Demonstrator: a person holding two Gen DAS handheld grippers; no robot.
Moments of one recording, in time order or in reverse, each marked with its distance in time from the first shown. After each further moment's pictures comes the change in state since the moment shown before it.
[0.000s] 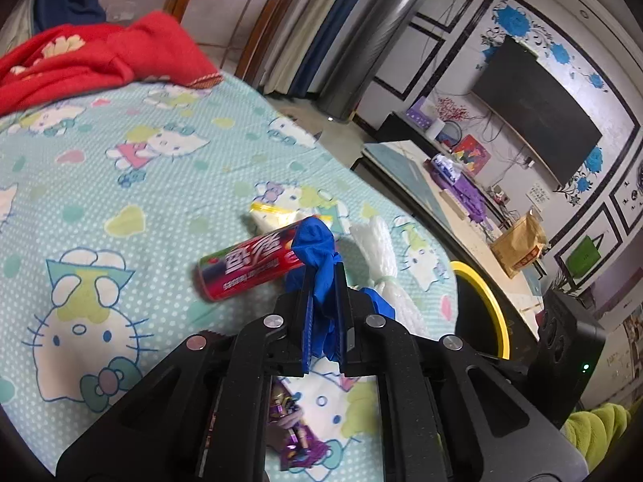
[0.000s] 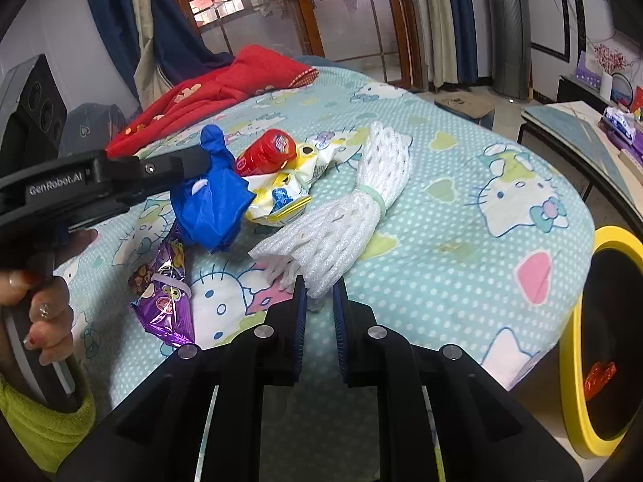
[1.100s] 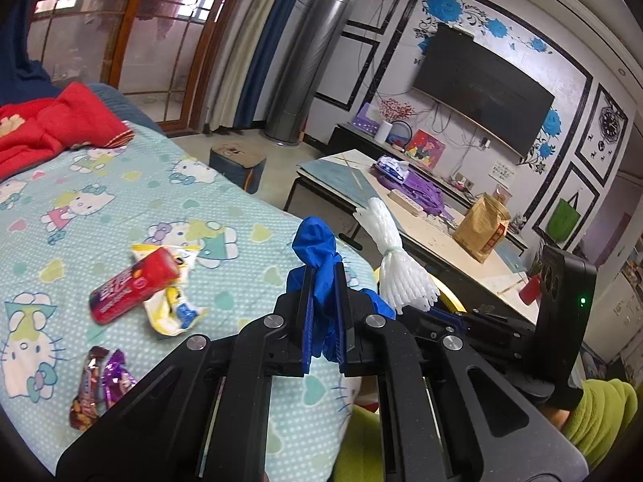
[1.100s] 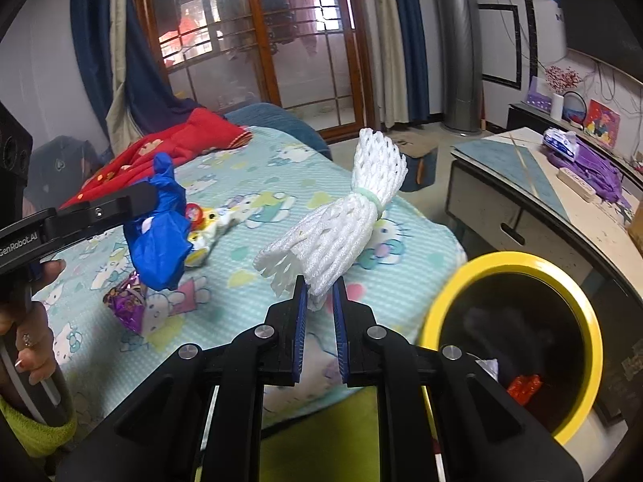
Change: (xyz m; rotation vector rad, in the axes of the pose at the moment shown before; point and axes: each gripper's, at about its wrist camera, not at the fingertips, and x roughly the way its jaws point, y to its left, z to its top) left arm 0.004 -0.111 -0.012 0.194 -0.076 -0.092; right arm -0.090 -0.086 -0.002 0.044 -0.144 -0.140
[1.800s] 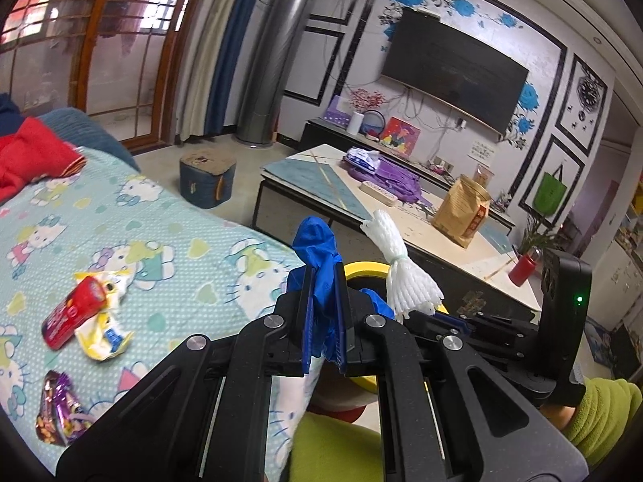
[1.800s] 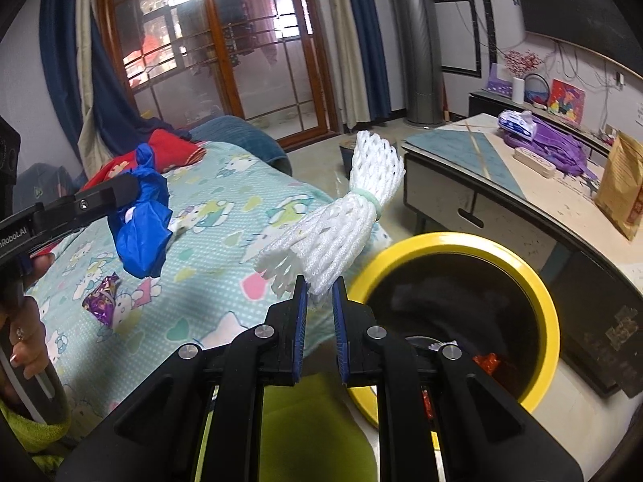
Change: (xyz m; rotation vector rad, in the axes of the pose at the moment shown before) left arm 0.034 -0.061 0.007 0.110 0.015 -0.055; right arm -0.037 -0.061 -0.021 0.101 -0.025 -0.091
